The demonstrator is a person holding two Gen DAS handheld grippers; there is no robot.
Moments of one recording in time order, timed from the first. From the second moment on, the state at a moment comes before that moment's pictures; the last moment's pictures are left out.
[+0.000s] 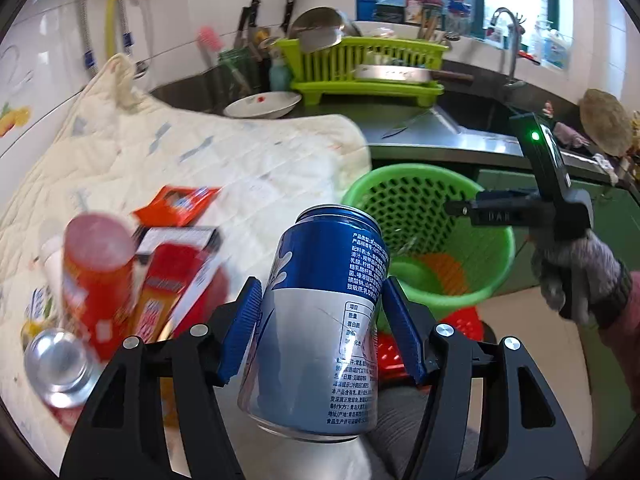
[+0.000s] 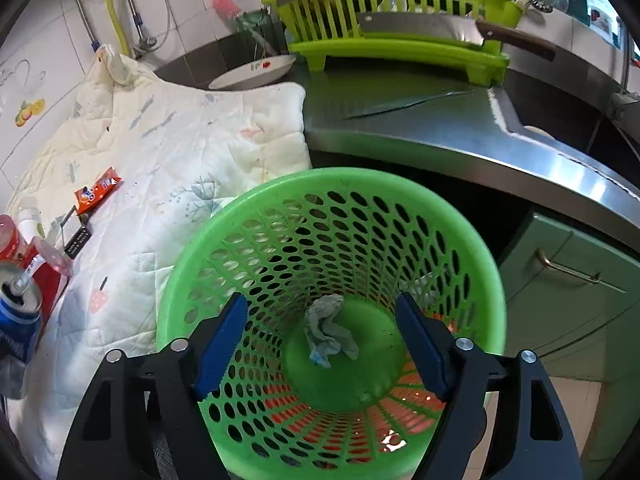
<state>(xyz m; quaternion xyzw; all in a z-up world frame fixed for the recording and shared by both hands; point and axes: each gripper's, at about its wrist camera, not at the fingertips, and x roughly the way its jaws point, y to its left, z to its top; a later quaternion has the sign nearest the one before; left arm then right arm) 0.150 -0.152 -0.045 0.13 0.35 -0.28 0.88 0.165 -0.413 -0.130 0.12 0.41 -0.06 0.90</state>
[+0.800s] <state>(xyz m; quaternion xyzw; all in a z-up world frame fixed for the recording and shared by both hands) 0.233 -0.343 -0.124 0.15 0.45 -0.31 0.82 0.099 -0.456 -0.127 0.14 0.39 -0.07 0.91</state>
